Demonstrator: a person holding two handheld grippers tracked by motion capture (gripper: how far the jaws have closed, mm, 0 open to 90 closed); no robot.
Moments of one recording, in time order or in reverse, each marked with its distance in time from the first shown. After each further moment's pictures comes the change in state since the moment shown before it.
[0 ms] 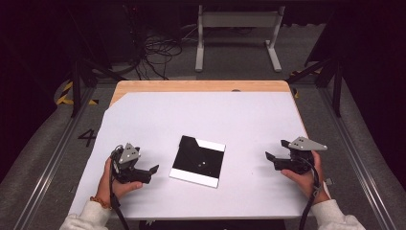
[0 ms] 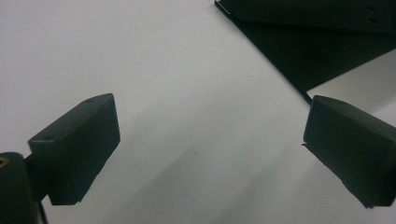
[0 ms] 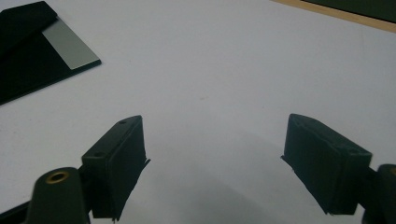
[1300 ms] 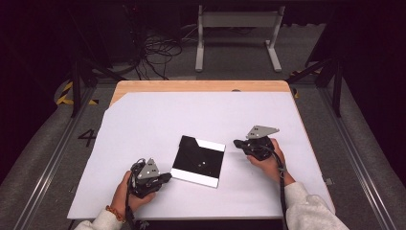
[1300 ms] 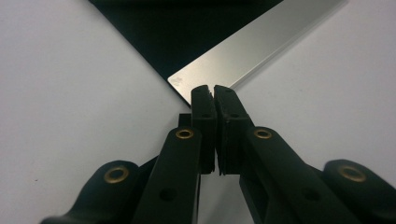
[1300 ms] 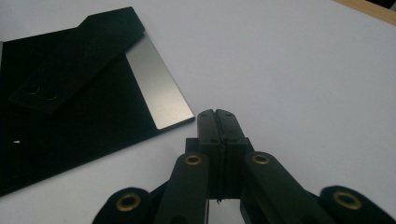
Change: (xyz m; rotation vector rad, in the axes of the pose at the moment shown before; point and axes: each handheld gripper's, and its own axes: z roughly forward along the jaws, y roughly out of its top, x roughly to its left) left arm -0.047 0.005 0.014 0.077 -0.230 0.120; right arm 0.059 0.055 0.081 0.067 0.235 -0.163
